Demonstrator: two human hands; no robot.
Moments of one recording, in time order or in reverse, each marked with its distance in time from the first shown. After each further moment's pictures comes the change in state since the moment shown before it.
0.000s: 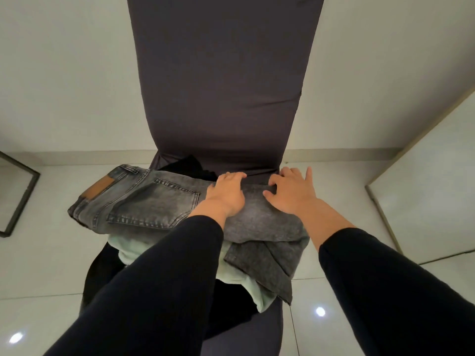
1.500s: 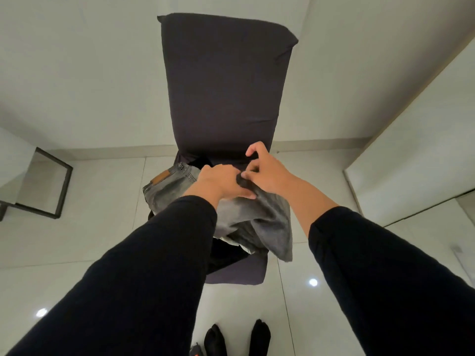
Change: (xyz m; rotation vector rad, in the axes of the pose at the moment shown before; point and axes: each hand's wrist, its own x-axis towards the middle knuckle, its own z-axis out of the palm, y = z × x) left_hand -0.168 0.088 -0.156 0.372 -0.152 0.060; right_hand -0.145 -0.071 -0.171 0.792 -0.019 -0.108
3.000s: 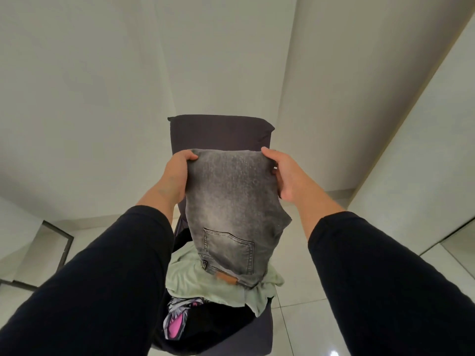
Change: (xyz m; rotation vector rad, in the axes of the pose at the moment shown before) left_hand -0.038 -0.035 -0.162 -1.597 0.425 -0.286; right_hand -0.015 -0.108 -0.124 1.020 0.154 0.288
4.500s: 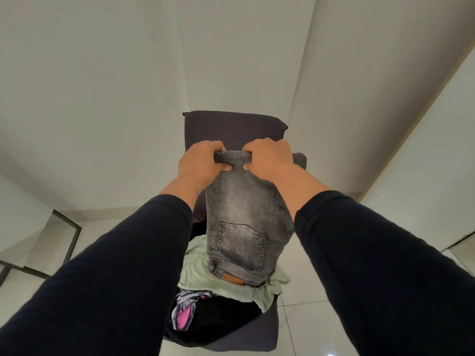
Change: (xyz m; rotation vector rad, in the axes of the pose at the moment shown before) left_hand 0.009 -0.003 -0.011 0.997 0.035 0.754; right_hand 0.010 -0.010 0.062 -1.688 0.159 -0.657
